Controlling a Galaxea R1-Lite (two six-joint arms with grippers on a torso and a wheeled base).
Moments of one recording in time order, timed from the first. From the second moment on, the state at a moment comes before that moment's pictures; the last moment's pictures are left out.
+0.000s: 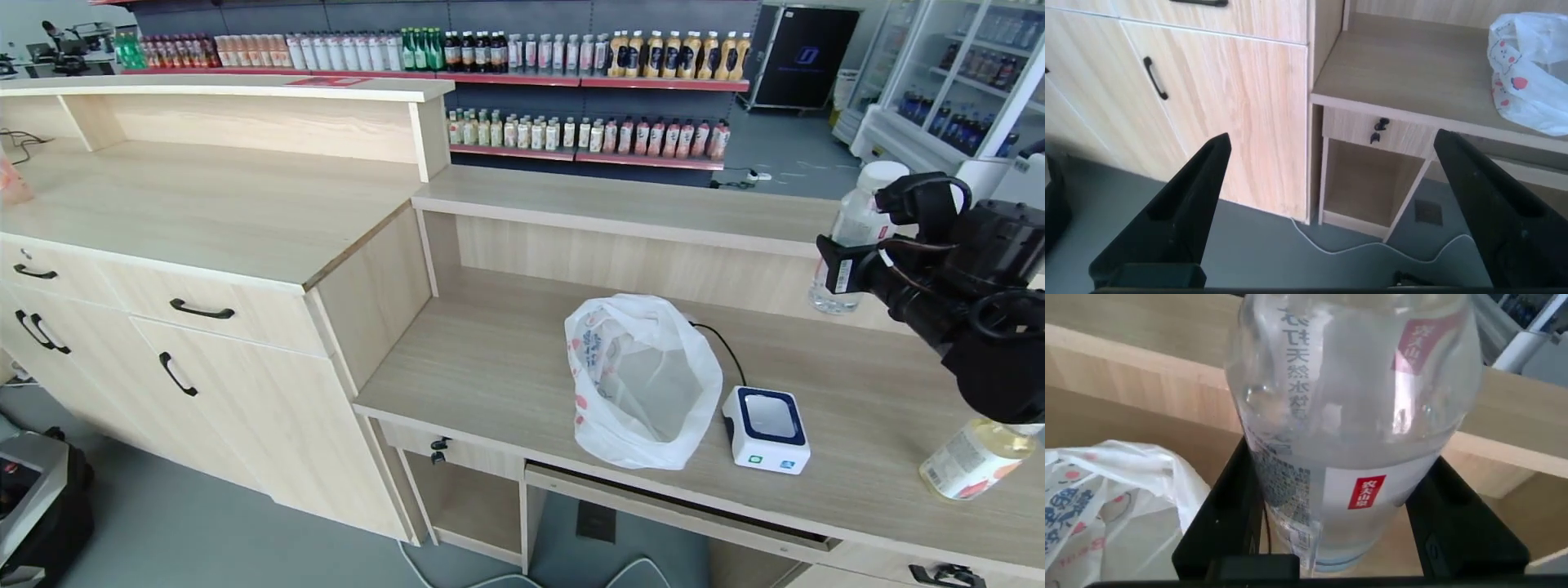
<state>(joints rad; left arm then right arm) 0.00 0.00 0.00 0.00 0.00 0.00 -0.01 1.86 -0.88 -1.09 -0.12 -0.26</state>
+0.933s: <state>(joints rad) 0.00 0.00 0.00 0.00 0.00 0.00 0.03 2.31 -0.93 -1.42 0.35 -0.16</state>
